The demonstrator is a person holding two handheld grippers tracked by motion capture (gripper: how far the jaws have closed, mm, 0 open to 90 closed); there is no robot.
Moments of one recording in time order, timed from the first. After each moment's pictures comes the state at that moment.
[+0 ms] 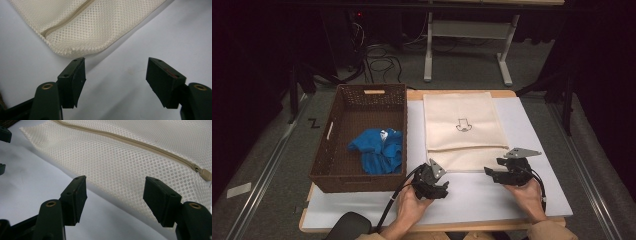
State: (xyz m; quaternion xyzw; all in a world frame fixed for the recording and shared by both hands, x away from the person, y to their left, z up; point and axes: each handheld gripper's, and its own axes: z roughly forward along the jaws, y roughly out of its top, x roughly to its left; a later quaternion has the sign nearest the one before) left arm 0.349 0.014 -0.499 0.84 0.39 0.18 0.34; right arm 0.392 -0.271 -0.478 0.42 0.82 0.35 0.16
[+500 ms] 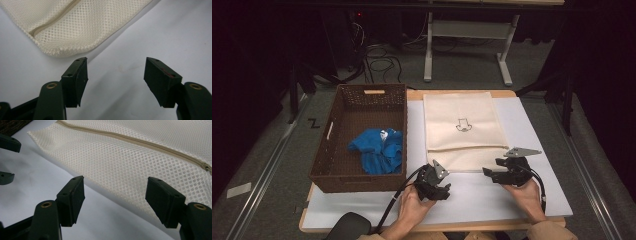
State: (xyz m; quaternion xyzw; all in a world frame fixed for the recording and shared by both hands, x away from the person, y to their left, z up) left arm 0.347 0.008 -0.498 0.85 0.38 0.16 0.33; right arm 0.393 -0.271 -0.478 0.42 0.82 0.36 0.14
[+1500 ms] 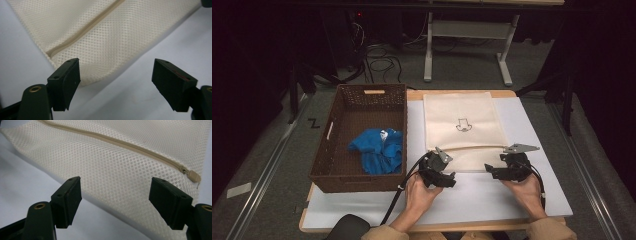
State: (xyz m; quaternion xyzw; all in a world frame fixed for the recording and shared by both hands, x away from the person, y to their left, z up) left arm 0.381 -0.004 -0.482 0.83 0.43 0.17 0.32; right arm 0.406 -0.272 -0.476 0.44 0.82 0.33 0.17
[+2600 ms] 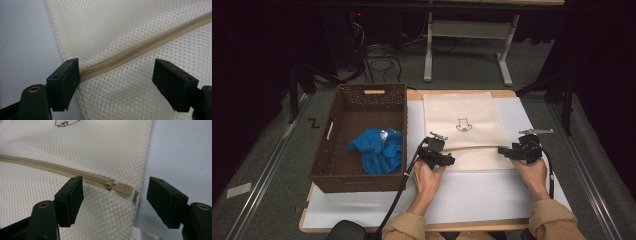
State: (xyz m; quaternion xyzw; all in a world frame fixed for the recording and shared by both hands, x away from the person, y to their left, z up) left arm 0.443 -0.011 -0.502 0.76 0.55 0.18 0.30; right arm 0.471 -0.323 -0.488 0.53 0.76 0.33 0.14
